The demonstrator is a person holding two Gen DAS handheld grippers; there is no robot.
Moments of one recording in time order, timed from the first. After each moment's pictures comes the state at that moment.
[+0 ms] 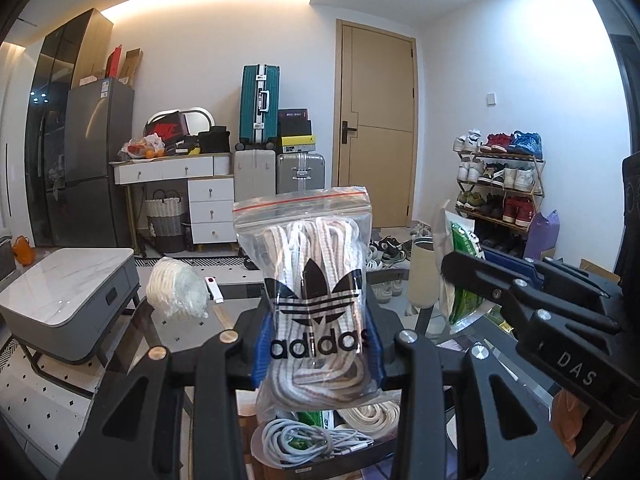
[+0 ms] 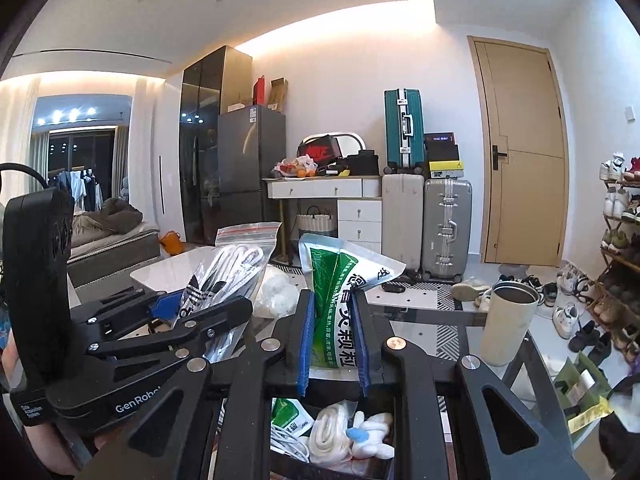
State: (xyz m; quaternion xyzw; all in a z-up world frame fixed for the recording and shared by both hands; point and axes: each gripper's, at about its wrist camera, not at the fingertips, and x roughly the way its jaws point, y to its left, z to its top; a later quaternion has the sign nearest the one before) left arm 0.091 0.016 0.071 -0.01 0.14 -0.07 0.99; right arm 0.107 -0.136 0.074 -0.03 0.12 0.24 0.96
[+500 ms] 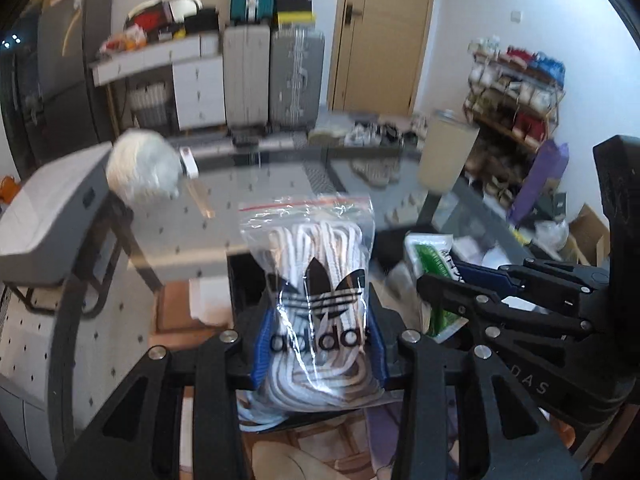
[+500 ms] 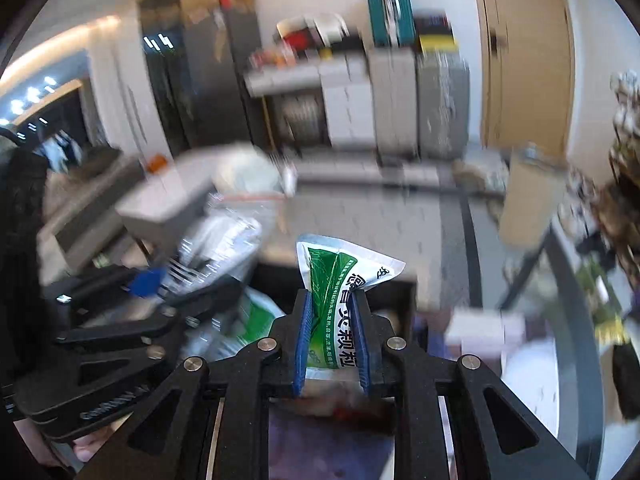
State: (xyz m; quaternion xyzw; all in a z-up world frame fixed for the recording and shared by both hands) left arm 0.167 0.009 -0.008 -0.03 0.38 -0.09 0.92; right arm 0.195 -0.123 0.006 -0.03 0.37 0.21 0.90
